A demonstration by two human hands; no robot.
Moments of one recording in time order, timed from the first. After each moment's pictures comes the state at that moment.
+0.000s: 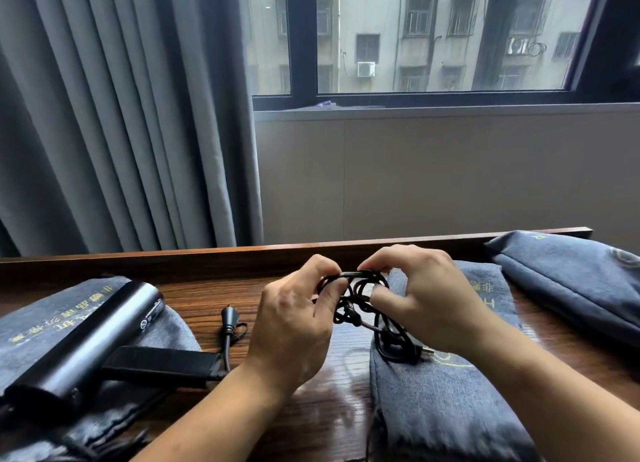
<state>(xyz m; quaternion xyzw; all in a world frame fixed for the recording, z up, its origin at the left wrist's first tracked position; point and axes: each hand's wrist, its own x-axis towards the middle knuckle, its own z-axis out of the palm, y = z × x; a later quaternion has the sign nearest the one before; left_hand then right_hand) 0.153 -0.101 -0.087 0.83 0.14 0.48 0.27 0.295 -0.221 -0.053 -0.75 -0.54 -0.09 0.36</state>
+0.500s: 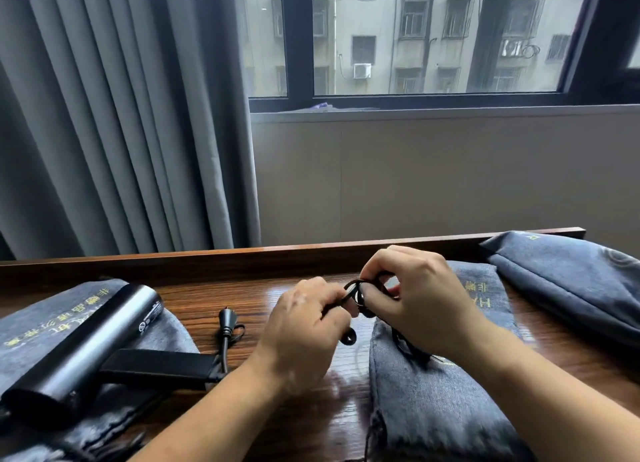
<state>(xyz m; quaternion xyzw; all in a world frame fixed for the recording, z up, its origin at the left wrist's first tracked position) 0.153 -0.100 -0.084 0.89 0.13 0.30 0.31 0.299 -0.214 -0.066 -0.71 -0.56 -0.14 0.39</state>
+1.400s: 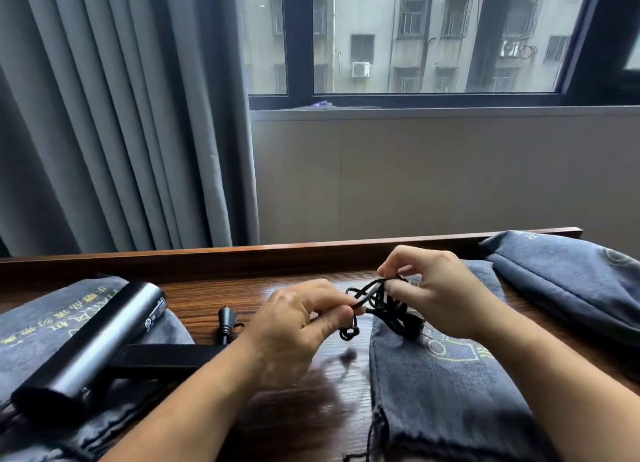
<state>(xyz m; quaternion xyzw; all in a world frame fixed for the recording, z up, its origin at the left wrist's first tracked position) 0.141 -0.081 -0.083 0.90 0.06 0.24 0.37 0.338 -0.226 -0.069 -0.76 -0.54 -0.03 0.36</state>
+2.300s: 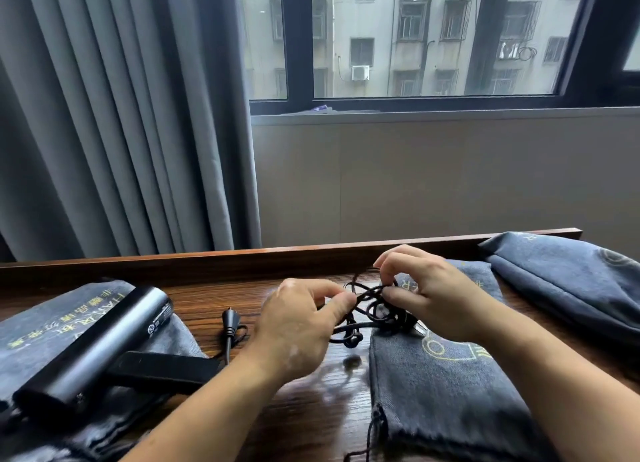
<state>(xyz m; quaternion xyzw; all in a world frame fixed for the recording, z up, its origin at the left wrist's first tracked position) 0.149 -0.094 -0.076 0.87 0.20 0.28 0.36 0.341 -0.225 -0.069 -0.72 -0.62 -0.05 0.31</state>
